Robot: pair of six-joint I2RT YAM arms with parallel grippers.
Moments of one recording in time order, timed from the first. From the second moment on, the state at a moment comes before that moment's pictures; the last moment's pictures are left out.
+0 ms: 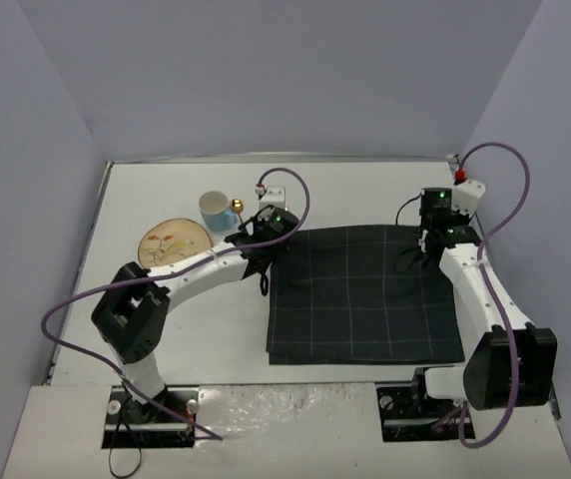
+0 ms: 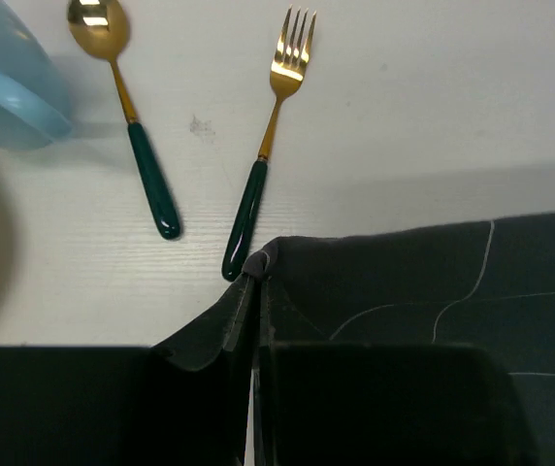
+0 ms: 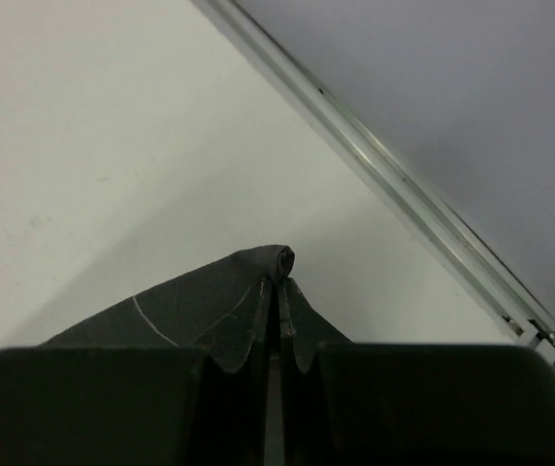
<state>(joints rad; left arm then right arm) -0.79 1.69 1.27 -0.26 -0.57 -0.51 0.06 1.25 1.00 -0.45 0.73 0.40</state>
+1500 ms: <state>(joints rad) -0.77 1.95 1.51 -0.31 -0.23 -0.48 -0.11 1.64 0.92 -0.10 -0.02 0.44</state>
